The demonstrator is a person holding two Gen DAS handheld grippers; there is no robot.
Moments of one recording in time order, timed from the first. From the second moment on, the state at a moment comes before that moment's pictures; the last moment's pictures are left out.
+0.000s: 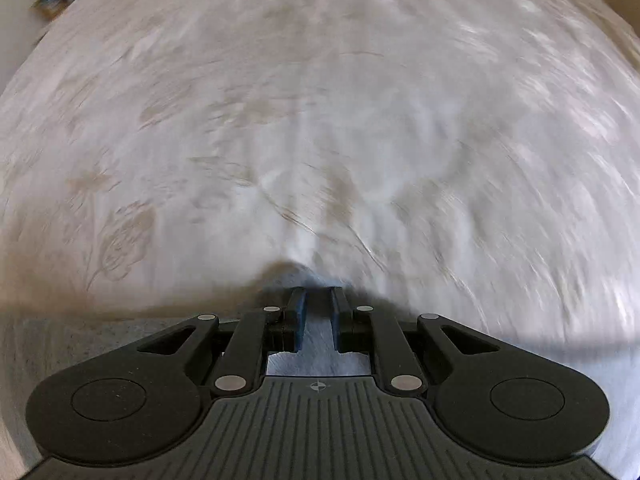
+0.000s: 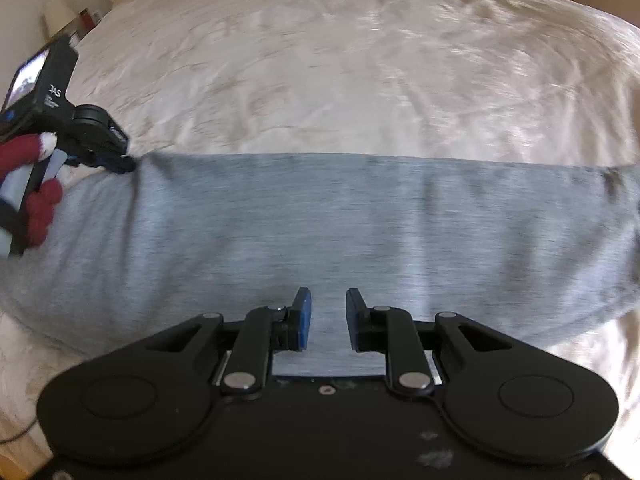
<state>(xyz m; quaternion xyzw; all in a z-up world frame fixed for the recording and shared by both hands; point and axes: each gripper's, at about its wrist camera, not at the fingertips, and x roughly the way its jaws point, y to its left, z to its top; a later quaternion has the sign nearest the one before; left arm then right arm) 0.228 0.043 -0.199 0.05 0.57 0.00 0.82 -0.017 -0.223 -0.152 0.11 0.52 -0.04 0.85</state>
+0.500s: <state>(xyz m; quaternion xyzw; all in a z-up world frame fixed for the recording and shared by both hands) 0.150 -0.050 -0.185 0.12 0.53 -0.02 0.84 -0.022 -0.368 -0.181 0.11 0.53 -0.12 0.83</state>
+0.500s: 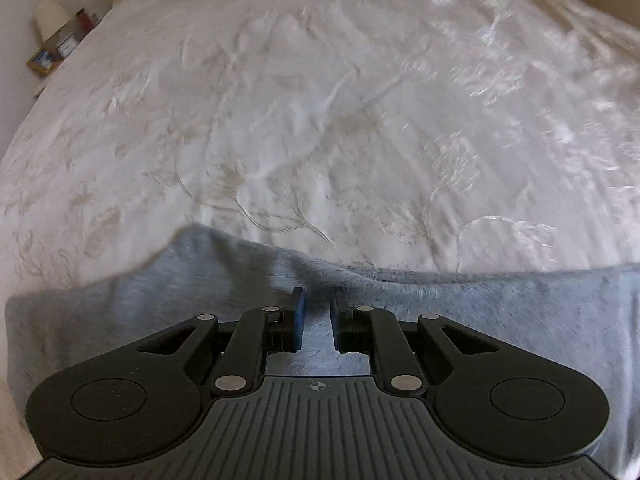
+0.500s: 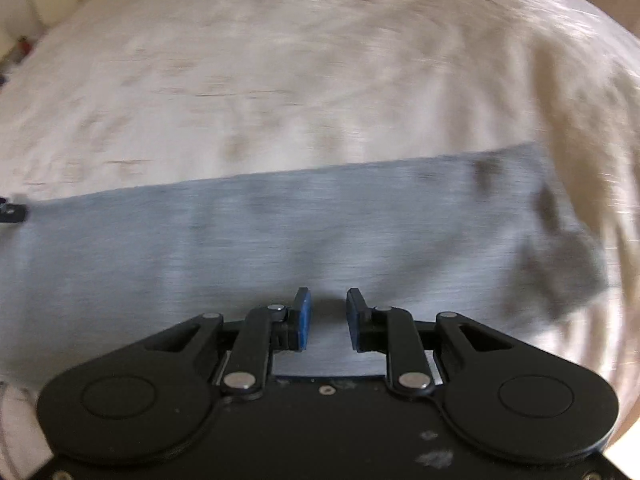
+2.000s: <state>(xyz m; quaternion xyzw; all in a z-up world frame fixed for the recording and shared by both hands) 0.058 -0.187 -0.162 0.15 0.54 -0.09 0.82 -0.011 -0.549 -0.178 0.15 0.46 -0.13 0.86</state>
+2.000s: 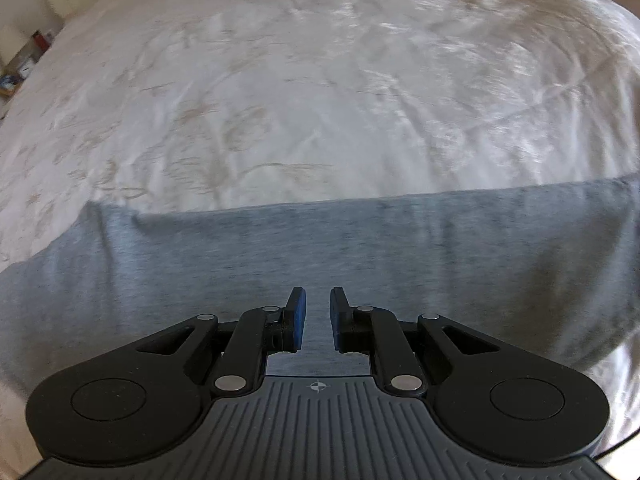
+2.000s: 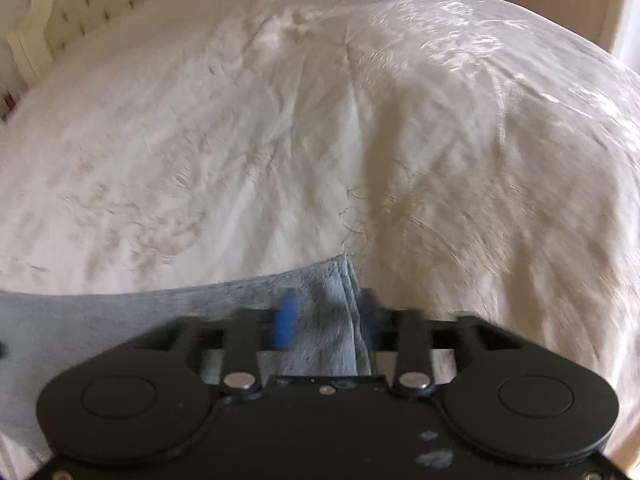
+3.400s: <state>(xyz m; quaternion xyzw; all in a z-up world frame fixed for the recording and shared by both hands) 0.109 -0.219 -0.175 0.12 0.55 -0.10 0.82 -0.042 -0.536 -0.122 0.29 0.45 -0.07 0.85</state>
